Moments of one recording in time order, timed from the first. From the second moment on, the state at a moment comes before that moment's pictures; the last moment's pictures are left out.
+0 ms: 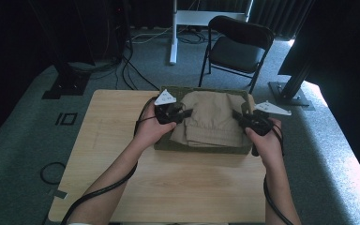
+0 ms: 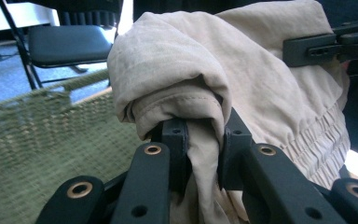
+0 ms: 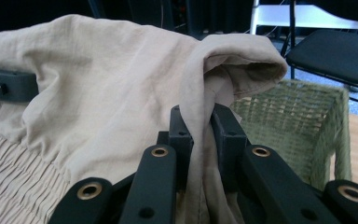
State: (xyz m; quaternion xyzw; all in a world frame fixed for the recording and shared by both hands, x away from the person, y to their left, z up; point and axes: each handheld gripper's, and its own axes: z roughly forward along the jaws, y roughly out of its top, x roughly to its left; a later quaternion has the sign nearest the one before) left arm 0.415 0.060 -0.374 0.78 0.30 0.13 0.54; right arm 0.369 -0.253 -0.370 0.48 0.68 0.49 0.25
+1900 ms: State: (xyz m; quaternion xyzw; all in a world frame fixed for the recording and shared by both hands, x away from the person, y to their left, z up) left arm 0.535 0.040 -0.495 0.80 0.42 0.12 0.42; right arm 0.521 -0.232 -0.490 0.58 0.71 0.35 0.19
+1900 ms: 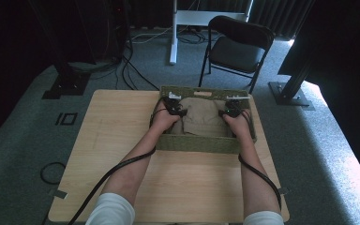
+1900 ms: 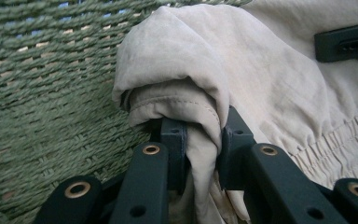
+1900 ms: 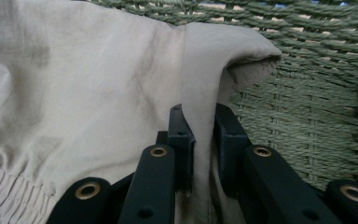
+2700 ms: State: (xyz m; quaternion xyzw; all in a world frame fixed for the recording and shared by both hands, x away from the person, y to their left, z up) left arm 0.515 0.029 -0.453 0.79 0.40 0.15 0.43; right arm 0.512 -0.232 -0.457 0.53 0.73 0.39 0.20
